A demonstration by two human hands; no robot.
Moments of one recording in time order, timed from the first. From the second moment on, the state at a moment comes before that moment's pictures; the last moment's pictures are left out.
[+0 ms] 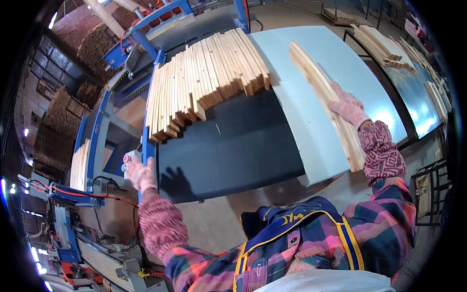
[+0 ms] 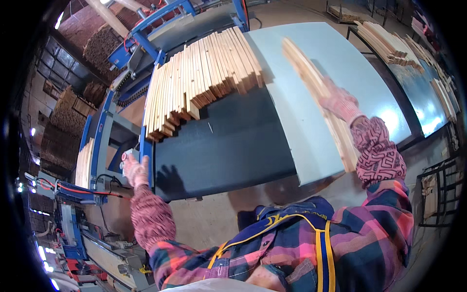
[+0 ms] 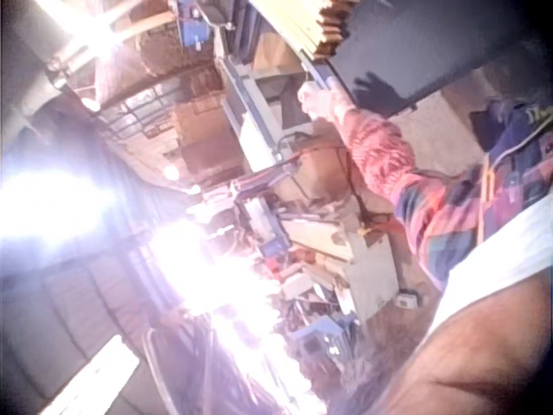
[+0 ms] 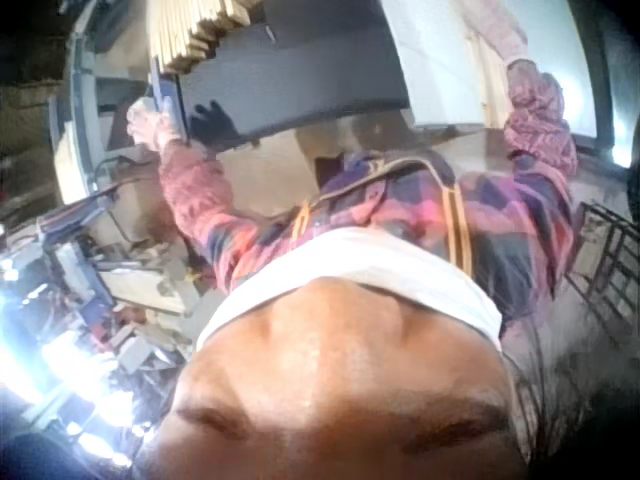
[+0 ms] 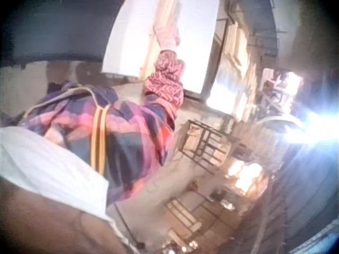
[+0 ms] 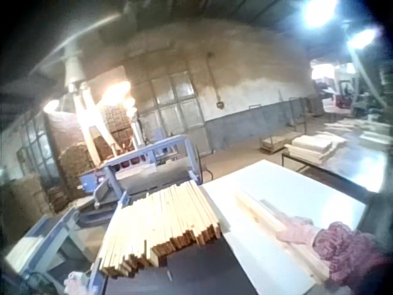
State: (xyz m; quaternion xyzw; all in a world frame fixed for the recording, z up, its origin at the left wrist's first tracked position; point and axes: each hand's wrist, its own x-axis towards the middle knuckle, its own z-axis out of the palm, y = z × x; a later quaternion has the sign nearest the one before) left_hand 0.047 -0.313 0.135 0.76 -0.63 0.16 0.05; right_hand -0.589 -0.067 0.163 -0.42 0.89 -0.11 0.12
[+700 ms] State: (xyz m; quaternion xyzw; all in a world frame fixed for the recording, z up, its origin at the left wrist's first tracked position) left_hand -0.555 0.016 0.020 0.31 -0.82 -0.44 0.19; right_hand -0.729 0.045 -0.022 -0.34 0.61 -0.63 0.34
